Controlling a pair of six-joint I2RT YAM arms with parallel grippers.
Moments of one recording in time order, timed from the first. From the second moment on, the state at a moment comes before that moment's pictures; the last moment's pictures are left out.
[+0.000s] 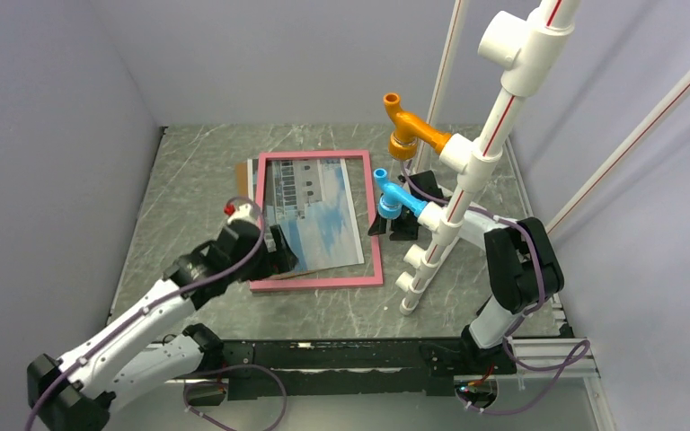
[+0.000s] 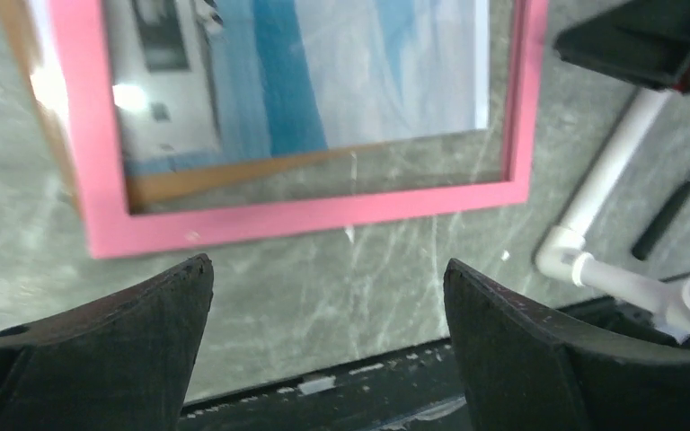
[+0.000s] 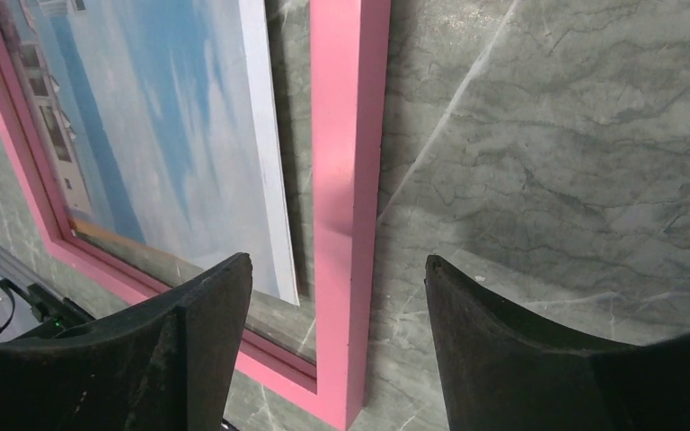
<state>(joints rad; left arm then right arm) -0.74 0.79 0.65 -0.63 -0.15 -0.90 0.34 1.66 0.93 -0.23 -0.39 0.50</state>
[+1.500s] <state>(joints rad) -0.17 1.73 1.08 -0.61 0.08 -0.28 0.54 1.82 1.08 -0.25 0.03 0.49</state>
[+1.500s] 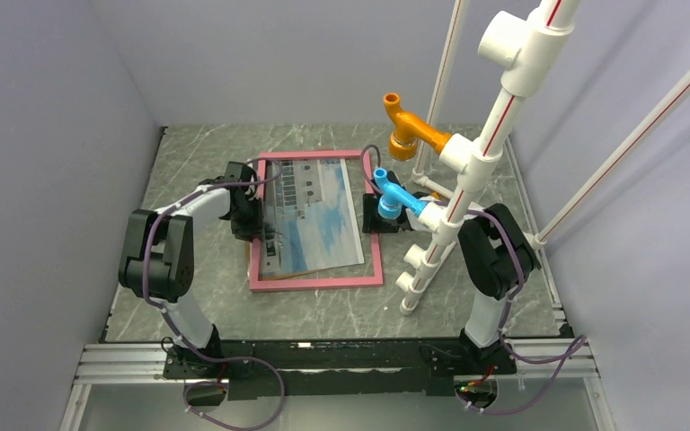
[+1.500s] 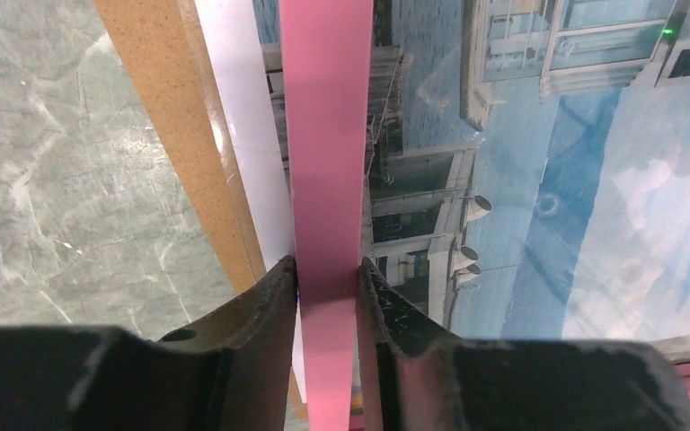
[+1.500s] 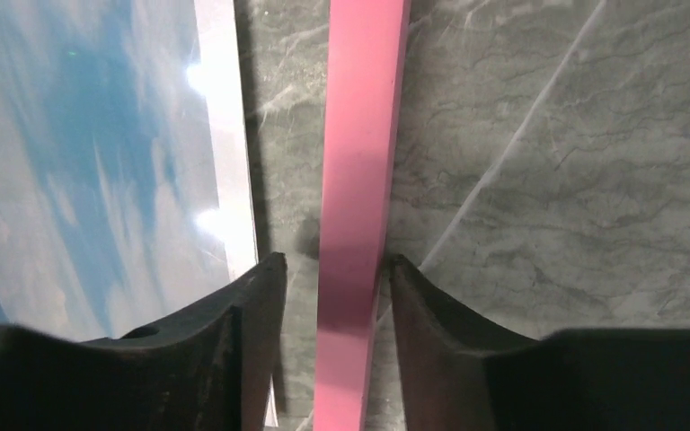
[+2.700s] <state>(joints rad) 0.15 1.26 0.89 -0.80 -0.06 -0.31 0.69 2.00 1.23 0.03 -0.22 0.52</state>
